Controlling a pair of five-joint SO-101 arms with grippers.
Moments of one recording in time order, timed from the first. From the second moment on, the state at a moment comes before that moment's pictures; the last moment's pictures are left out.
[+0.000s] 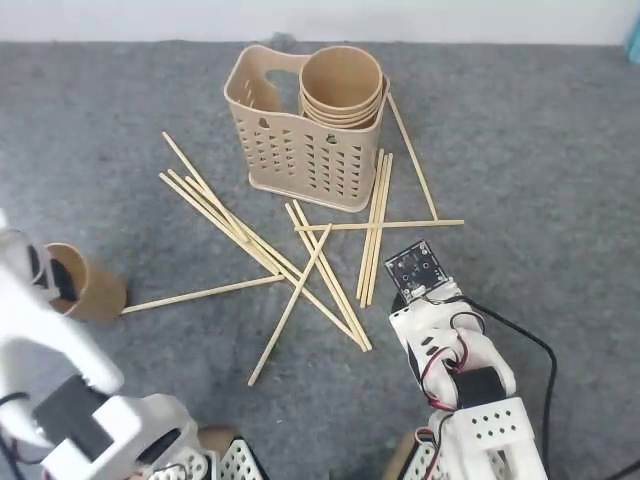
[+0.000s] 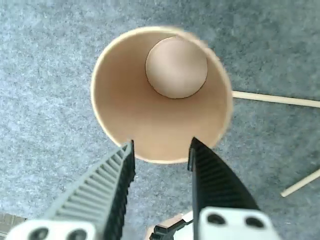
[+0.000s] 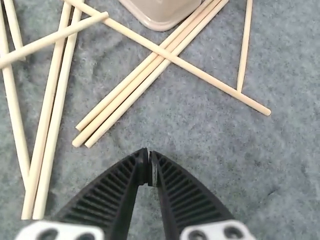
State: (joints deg) left arm -52.8 -5.9 6.5 98.7 -20.2; right arm -16.7 -81.6 94.5 38.7 18.5
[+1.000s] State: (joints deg) left arm -35.8 -6.1 2.6 98.5 -32.9; right arm -16.7 -81.6 94.5 38.7 18.5
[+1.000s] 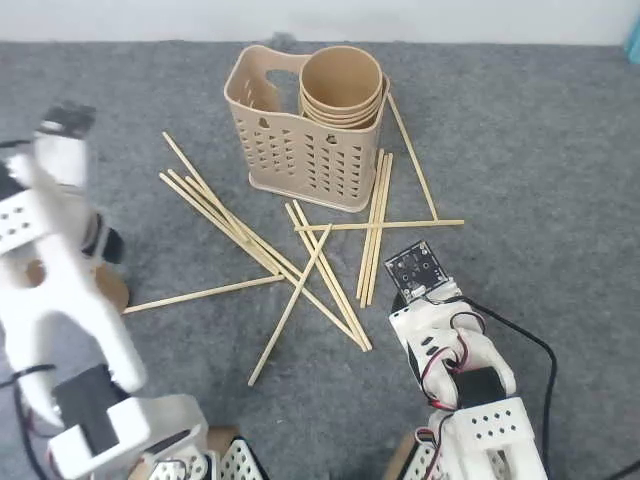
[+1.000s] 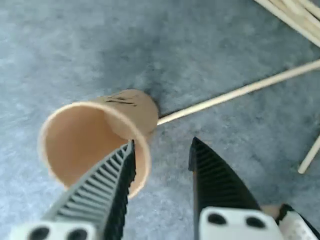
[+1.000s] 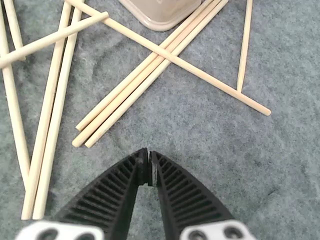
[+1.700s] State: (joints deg) left arm -35.6 -6.3 16.1 83.8 -20.8; right arm -16.7 -81.6 94.5 38.7 18.8
